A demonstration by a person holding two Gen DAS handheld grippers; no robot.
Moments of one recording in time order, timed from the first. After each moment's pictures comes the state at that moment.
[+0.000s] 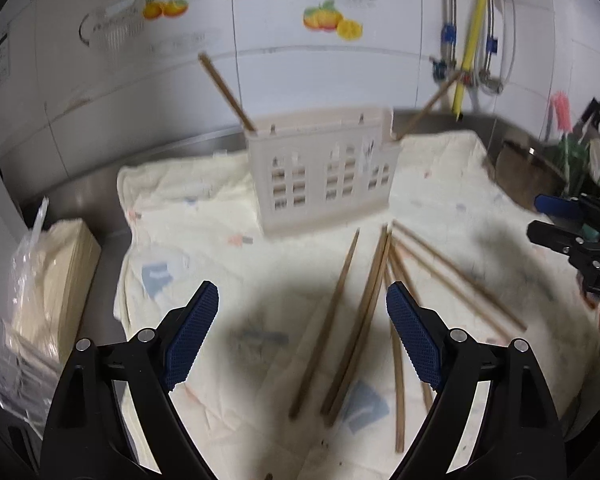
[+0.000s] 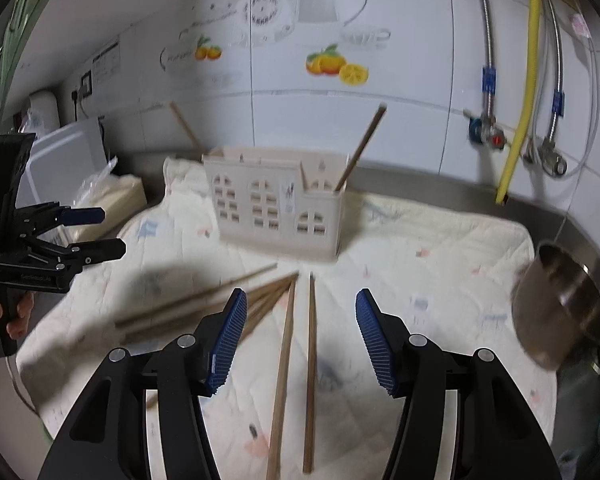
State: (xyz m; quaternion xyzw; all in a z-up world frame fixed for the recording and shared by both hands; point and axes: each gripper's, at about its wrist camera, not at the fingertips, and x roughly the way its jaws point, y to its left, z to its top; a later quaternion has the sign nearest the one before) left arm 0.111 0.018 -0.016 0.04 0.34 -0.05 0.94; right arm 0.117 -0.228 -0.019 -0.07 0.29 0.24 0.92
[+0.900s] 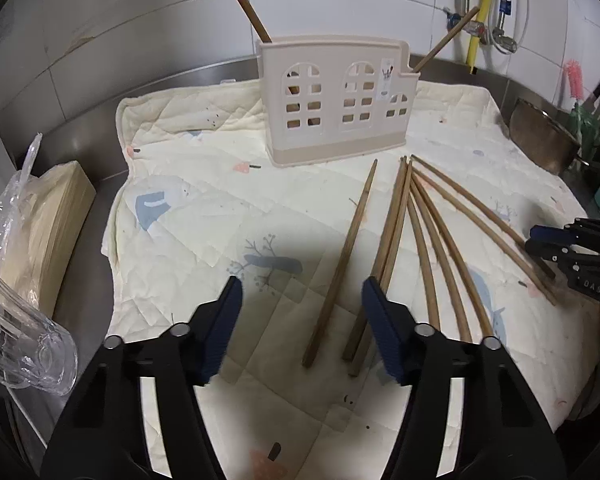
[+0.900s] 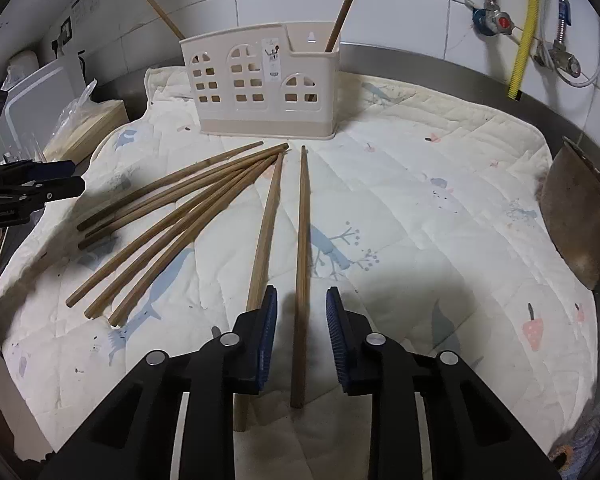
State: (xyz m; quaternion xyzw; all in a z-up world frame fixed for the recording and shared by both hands) left arm 0.103 0.032 -0.068 0.03 0.40 -0.05 0.91; right arm 0.120 -0.236 -0.110 -0.08 0.40 0.22 0.89
